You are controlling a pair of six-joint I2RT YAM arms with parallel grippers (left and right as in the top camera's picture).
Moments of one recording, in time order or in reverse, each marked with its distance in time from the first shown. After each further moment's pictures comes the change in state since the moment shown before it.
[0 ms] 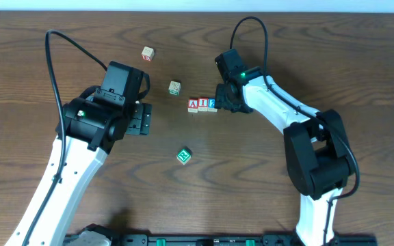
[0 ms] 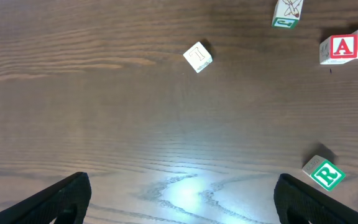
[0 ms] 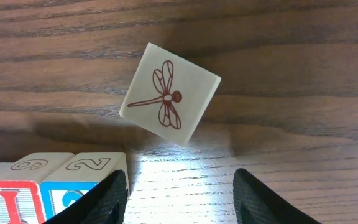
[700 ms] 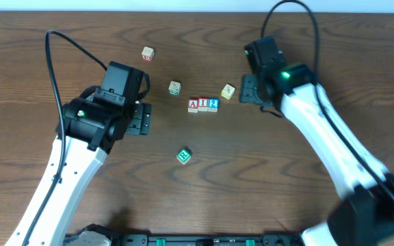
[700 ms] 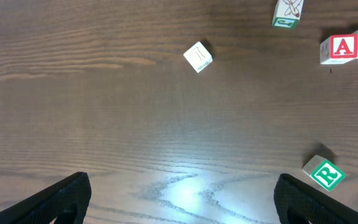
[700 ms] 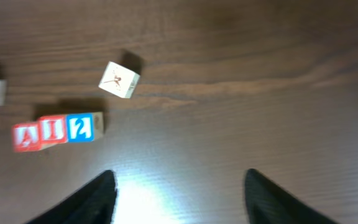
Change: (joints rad) left arm 0.000 0.000 0.000 0.001 0.000 0.000; right arm -0.055 -0.436 -0.043 -0.241 0.135 -0.086
